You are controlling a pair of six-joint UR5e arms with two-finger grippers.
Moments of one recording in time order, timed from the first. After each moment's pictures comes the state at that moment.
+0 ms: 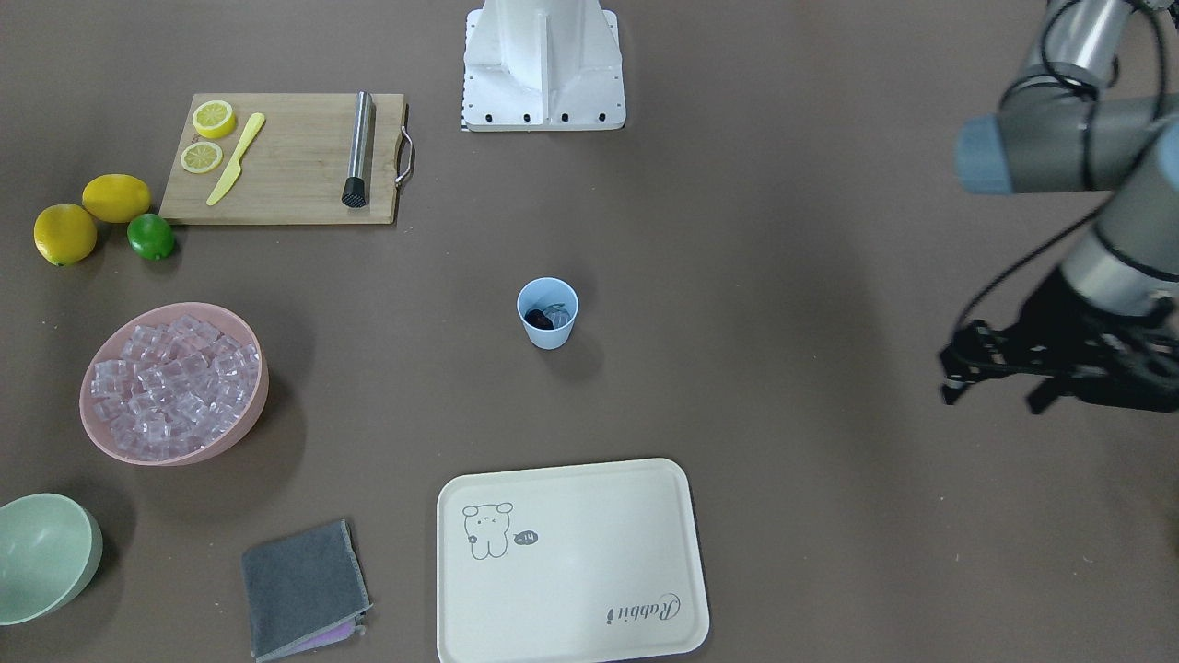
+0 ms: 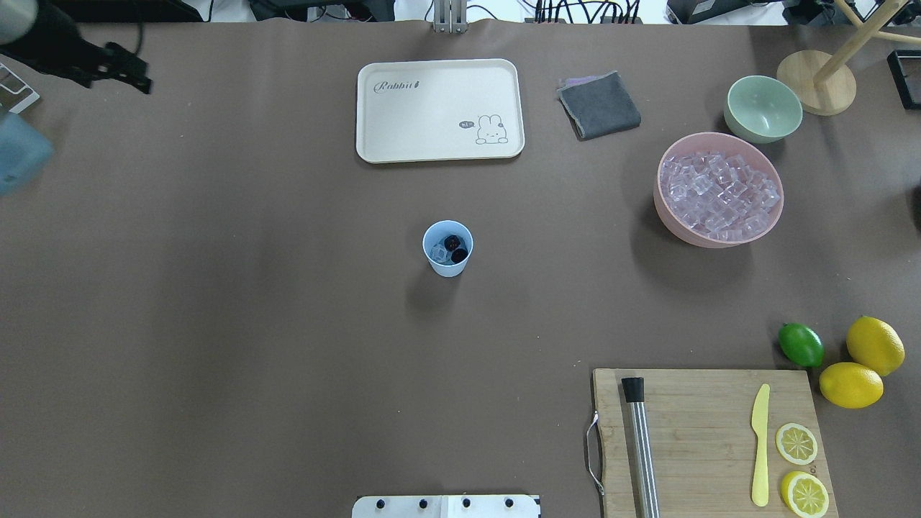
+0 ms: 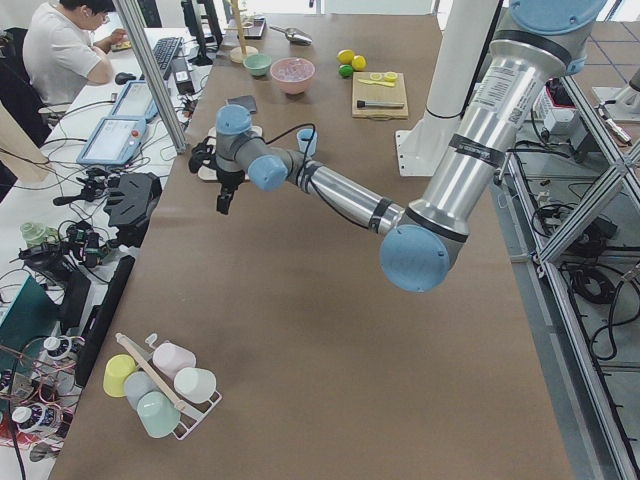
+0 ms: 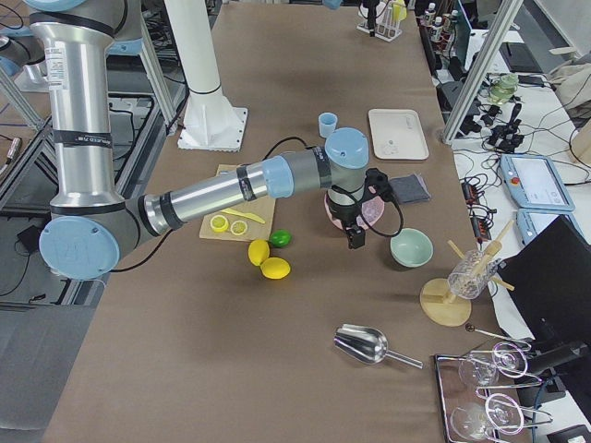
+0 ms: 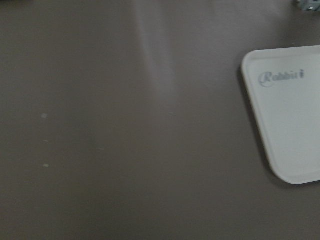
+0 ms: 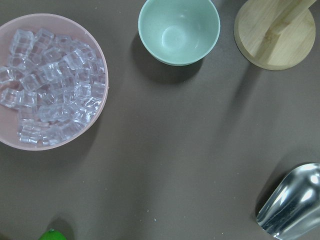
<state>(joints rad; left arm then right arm) -1.25 -1.95 -1.53 -1.88 -2.21 -0.48 1.46 -1.55 1.91 -1.66 2.36 -0.20</state>
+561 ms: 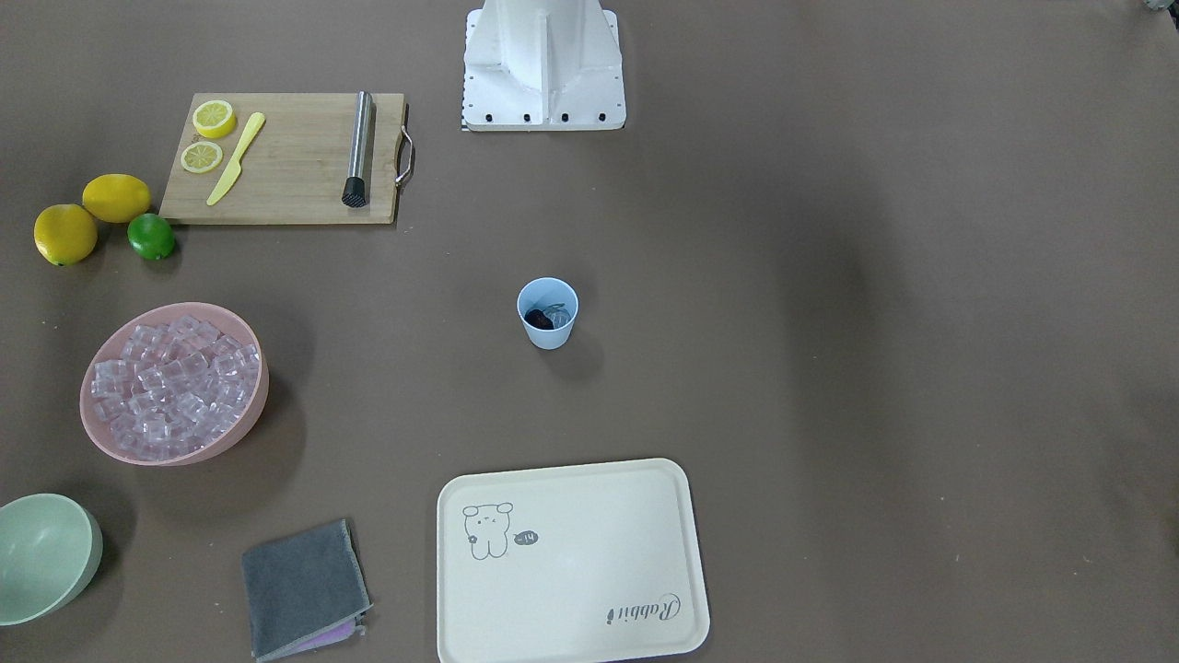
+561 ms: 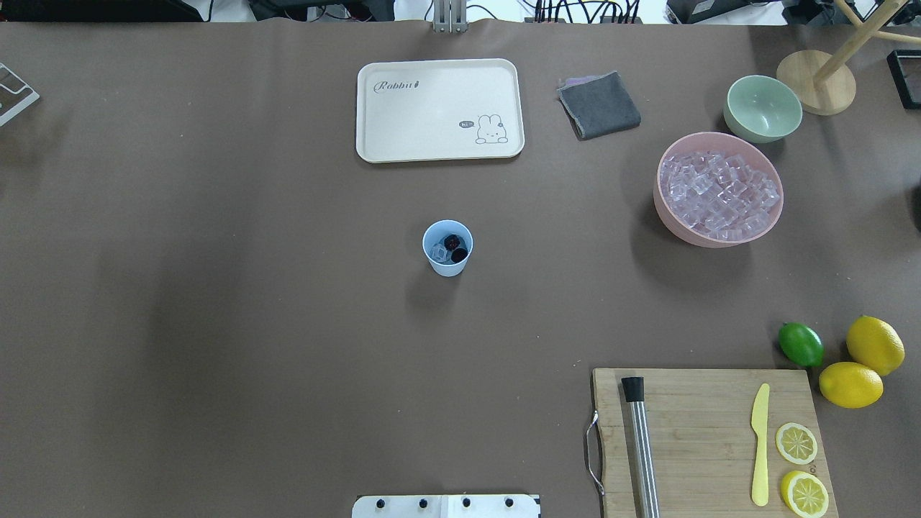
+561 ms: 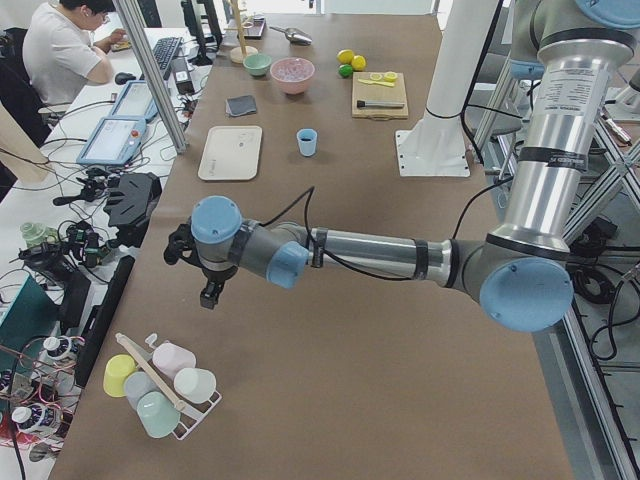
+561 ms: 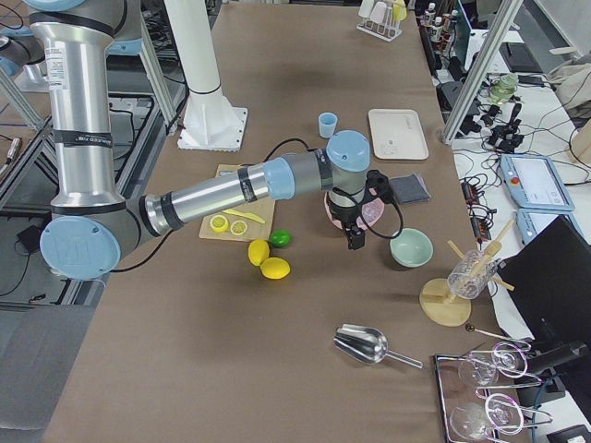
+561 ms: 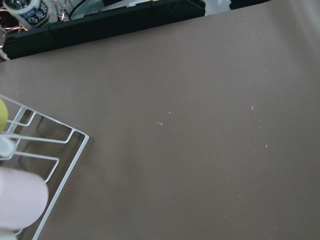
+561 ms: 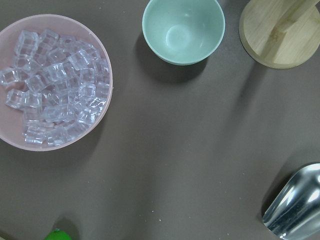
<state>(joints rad) -1.56 -1.68 -1.52 -1.92 -2.48 -0.09 1.46 -1.55 1.89 -1.66 2.37 -0.20</state>
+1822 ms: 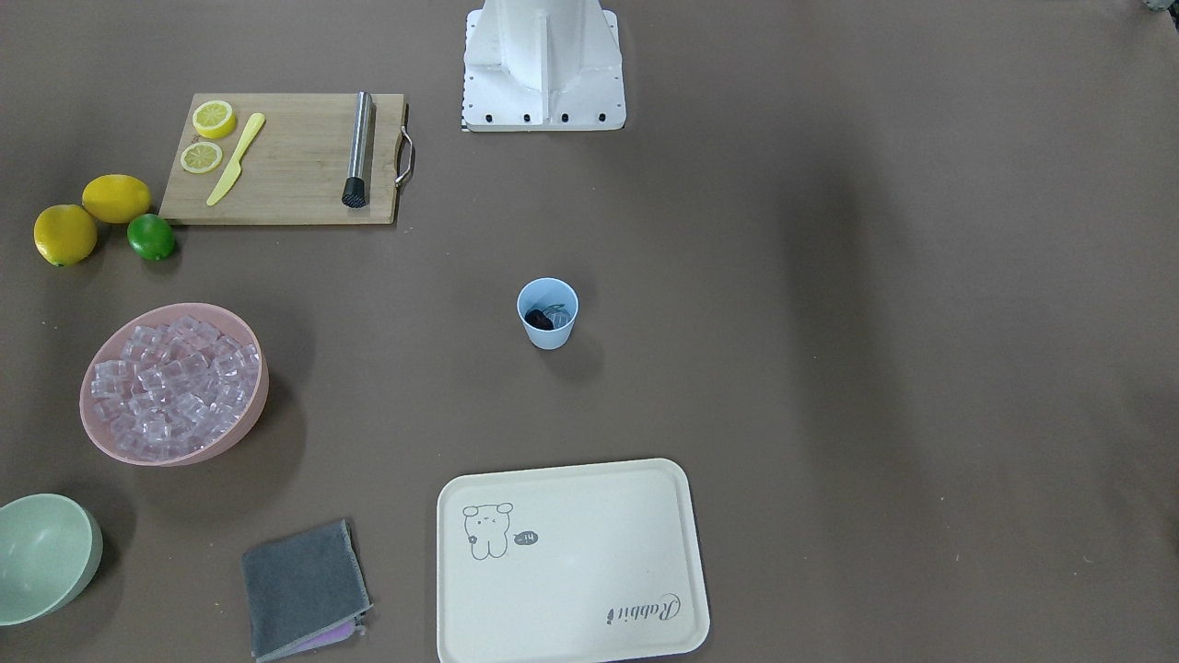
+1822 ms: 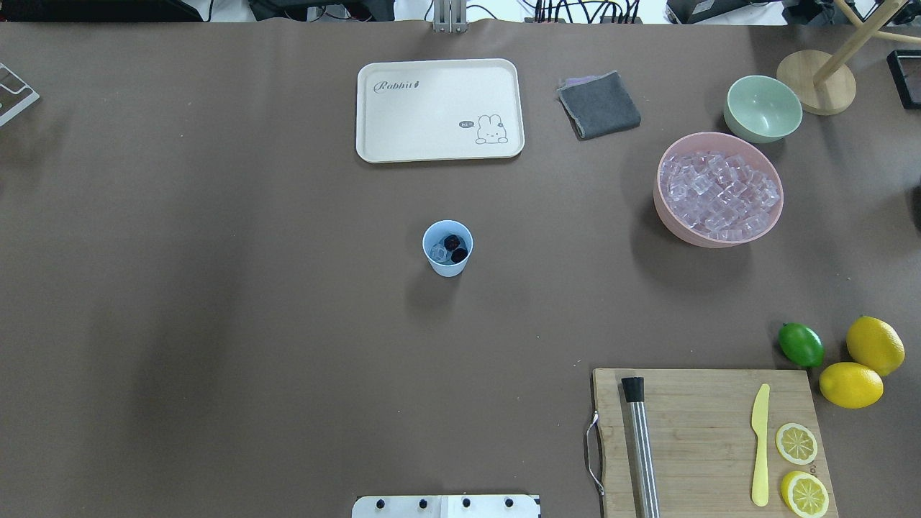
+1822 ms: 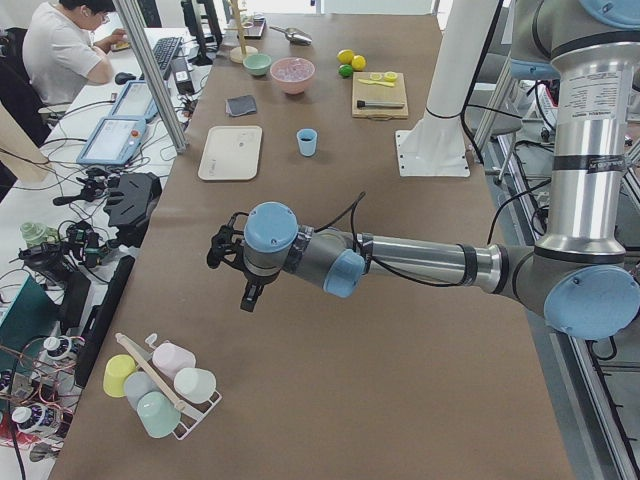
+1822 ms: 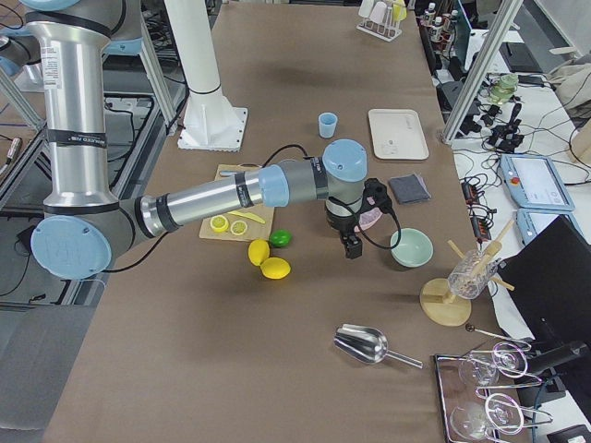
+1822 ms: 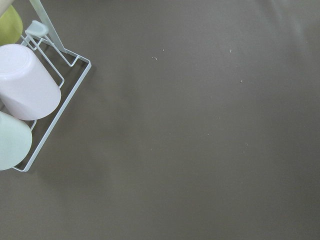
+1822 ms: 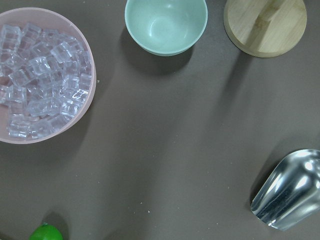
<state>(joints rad) -1.58 -1.55 -1.68 -1.92 -2.50 -0.10 1.50 -1.58 1.88 -1.65 2.38 -0.22</state>
